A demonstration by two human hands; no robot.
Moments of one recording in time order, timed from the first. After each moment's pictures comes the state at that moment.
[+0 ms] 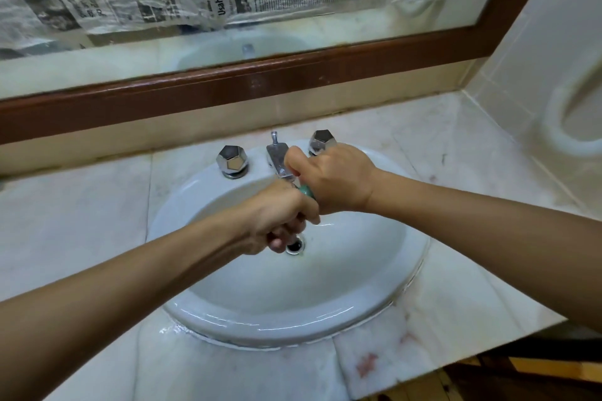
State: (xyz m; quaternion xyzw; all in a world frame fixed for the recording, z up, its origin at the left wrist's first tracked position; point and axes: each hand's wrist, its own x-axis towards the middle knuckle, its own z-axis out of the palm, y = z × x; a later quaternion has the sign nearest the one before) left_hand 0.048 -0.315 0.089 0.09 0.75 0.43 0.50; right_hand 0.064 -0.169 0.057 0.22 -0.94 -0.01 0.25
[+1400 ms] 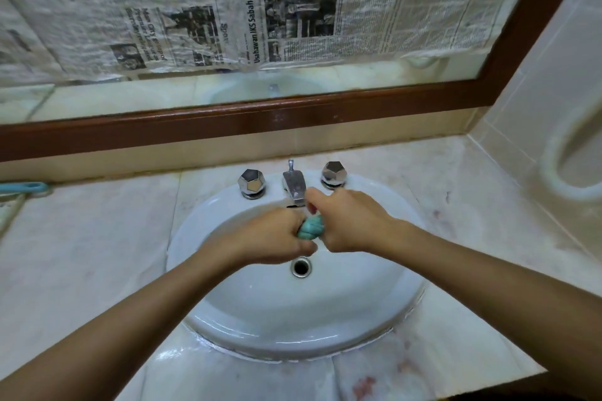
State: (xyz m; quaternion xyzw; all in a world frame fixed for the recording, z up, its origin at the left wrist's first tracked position) left_hand 0.057 -0.344 0.095 0.35 0.88 0.18 0.27; right_hand 0.106 -0.189 0.088 0.05 -1.00 0.07 -0.01
